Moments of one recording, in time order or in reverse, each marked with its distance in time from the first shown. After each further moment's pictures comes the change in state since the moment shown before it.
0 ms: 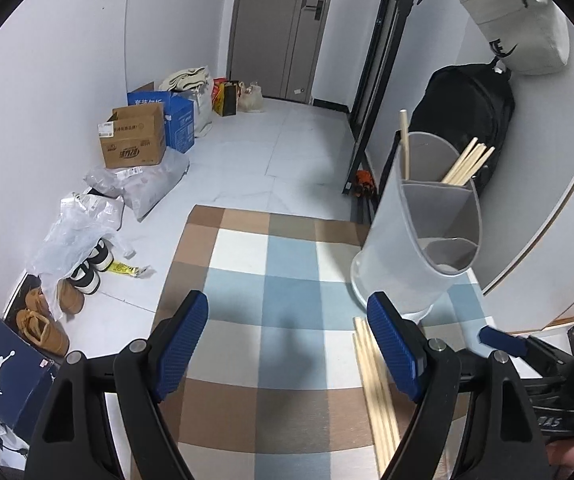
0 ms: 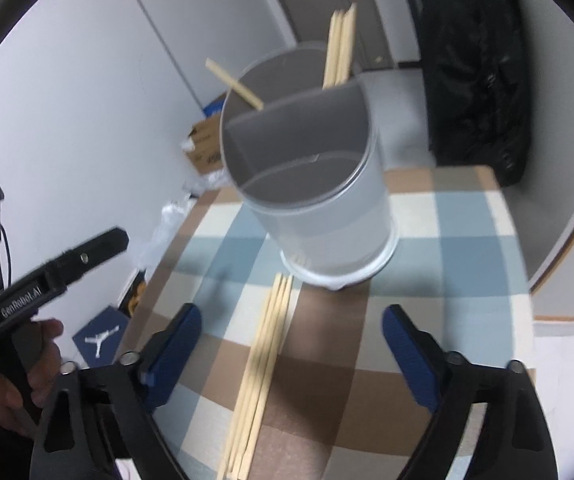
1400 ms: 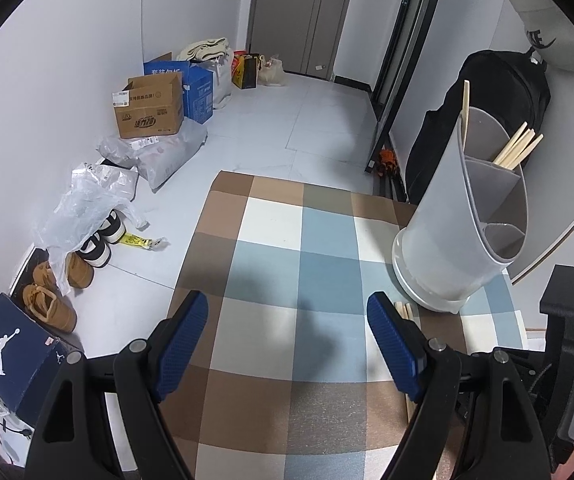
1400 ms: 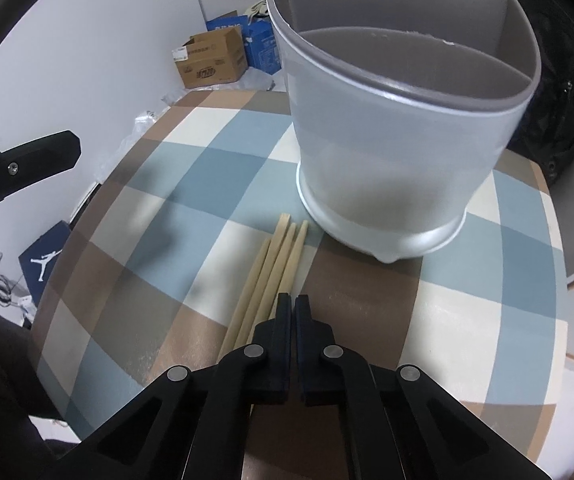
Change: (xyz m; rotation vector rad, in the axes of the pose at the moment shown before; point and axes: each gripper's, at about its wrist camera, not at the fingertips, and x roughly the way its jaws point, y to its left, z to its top) left arm 0.023 0.023 -0.005 -0.049 0.096 0.048; right arm 0.086 0.034 -0.010 -0.199 0.220 -0.155
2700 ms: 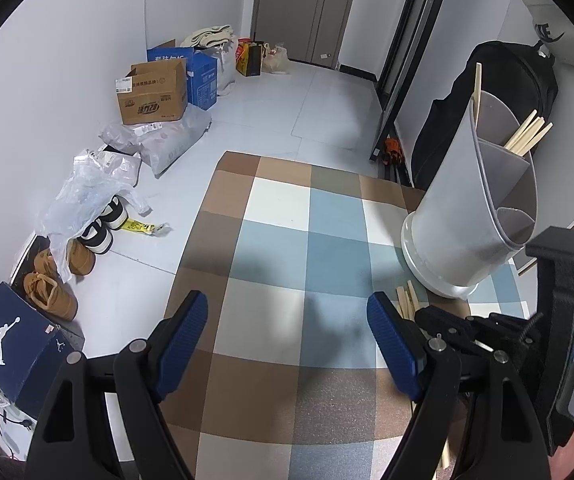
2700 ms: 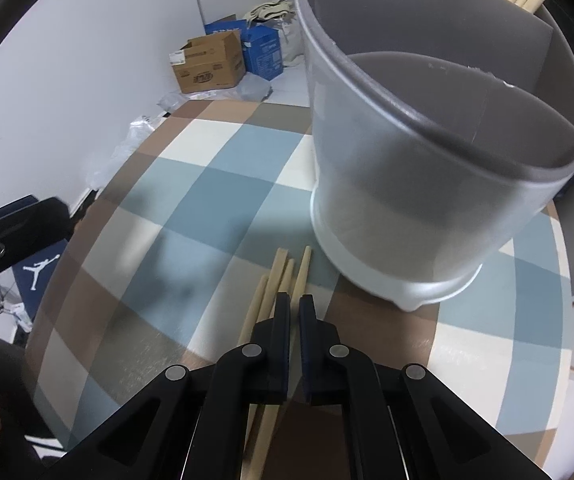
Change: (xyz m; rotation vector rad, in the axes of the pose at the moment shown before) left arm 0.008 0.003 -0.005 -0.012 0.041 0.015; right arm 0.016 0.012 0.019 -0.008 -0.025 -0.046
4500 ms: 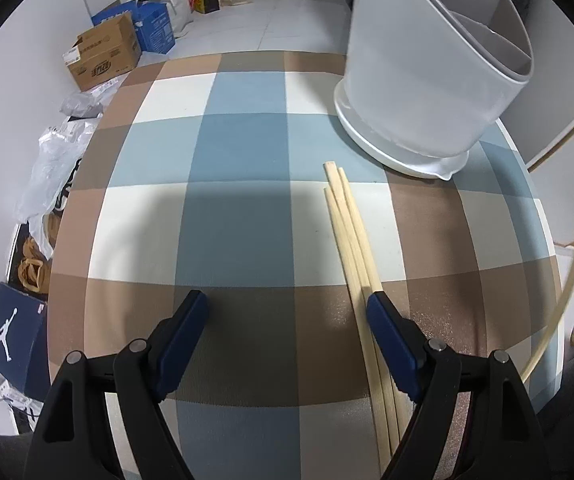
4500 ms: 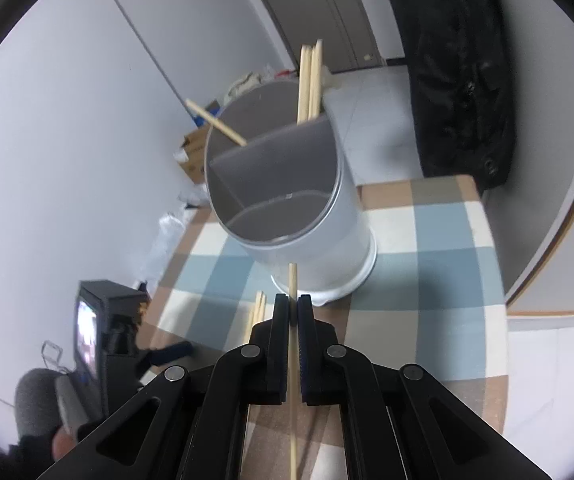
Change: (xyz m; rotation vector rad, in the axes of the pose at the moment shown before) left arm 0.037 -0.071 -0.038 0.142 0.286 0.033; right arm -0.130 -0.101 -0.038 0.285 -0.227 0.197
